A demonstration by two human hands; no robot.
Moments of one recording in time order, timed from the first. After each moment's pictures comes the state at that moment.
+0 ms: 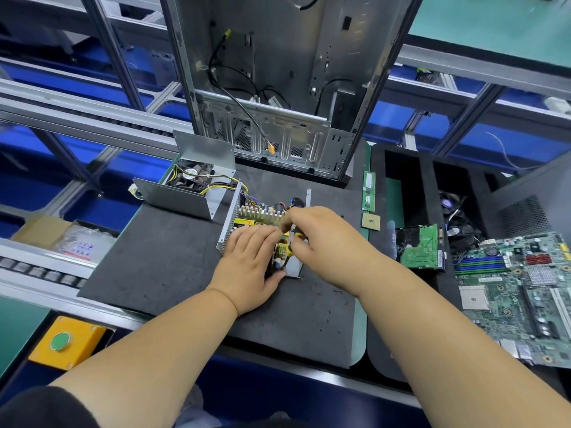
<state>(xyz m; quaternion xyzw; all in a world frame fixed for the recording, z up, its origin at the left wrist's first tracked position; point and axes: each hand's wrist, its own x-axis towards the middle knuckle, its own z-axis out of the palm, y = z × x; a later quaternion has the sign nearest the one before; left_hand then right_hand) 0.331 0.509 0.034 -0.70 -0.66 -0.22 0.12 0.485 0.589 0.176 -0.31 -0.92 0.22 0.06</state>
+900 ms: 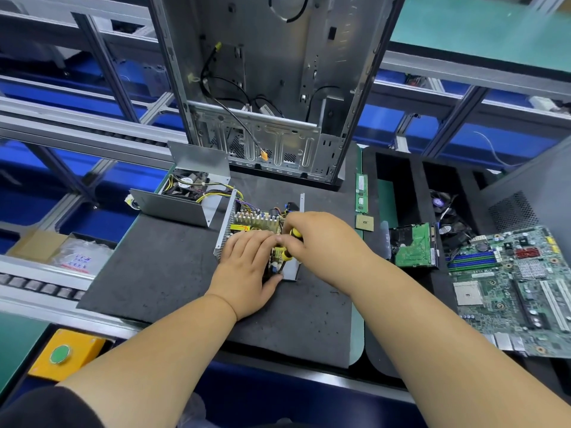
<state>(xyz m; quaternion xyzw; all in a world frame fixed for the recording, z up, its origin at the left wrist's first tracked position) 0.332 0.509 0.034 -0.70 -0.67 -0.22 0.10 0.484 0.587 0.180 -0.36 -0.92 0.17 0.05</state>
